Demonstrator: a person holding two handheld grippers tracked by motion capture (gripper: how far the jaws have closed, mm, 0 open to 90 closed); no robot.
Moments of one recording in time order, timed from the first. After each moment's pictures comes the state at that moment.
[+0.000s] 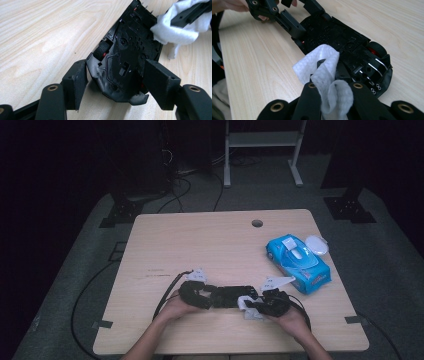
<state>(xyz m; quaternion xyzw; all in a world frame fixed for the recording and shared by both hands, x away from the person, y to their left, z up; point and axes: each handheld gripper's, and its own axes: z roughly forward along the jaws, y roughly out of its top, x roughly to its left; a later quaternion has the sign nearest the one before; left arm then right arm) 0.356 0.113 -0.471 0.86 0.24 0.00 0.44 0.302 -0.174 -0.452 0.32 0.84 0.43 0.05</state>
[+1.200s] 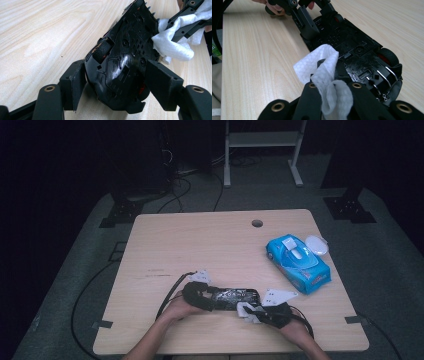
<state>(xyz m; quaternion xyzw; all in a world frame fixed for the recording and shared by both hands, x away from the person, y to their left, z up) 0.354 0.103 -0.473 0.87 0.22 -0.02 0.45 0.278 -0.175 -0.469 0.24 0.85 0.46 0.12</state>
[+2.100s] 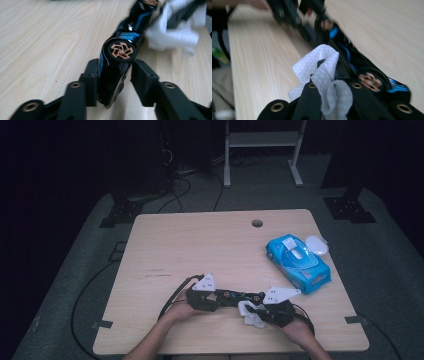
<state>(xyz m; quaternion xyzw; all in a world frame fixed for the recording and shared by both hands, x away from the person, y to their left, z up) 0.339 0.091 -0.465 0.88 0.12 0.06 0.45 0.275 -0.176 -0.445 0.25 0.85 0.46 0.11</state>
